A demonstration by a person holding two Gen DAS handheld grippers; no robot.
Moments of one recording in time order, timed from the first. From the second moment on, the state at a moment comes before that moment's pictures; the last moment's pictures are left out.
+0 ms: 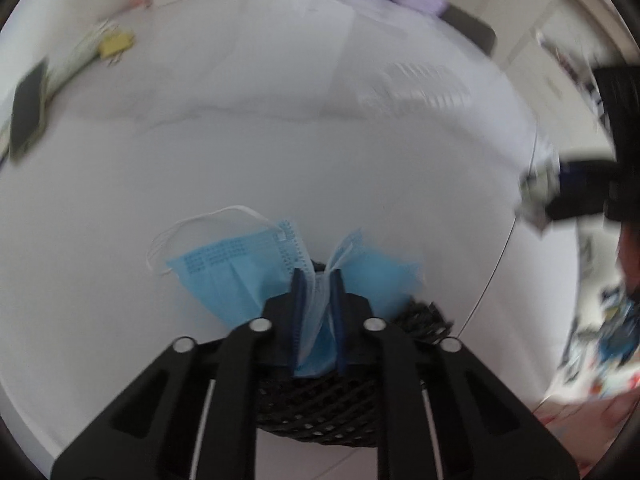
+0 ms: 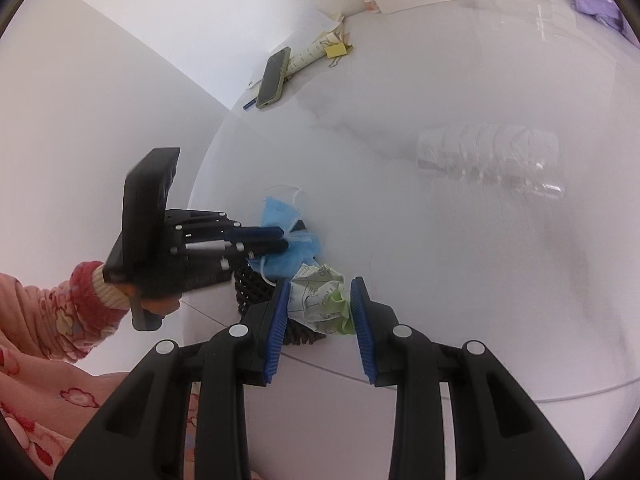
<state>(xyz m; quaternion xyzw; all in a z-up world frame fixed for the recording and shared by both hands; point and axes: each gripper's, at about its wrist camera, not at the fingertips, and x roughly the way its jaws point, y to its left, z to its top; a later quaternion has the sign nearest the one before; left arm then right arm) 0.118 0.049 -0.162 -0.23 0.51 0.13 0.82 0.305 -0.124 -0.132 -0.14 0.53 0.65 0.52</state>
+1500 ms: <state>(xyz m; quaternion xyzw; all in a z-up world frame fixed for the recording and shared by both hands) 0.294 -0.528 -0.116 -0.02 0.57 -0.23 0.79 0.324 -0.718 -0.130 0.08 0.53 0.28 0.80</state>
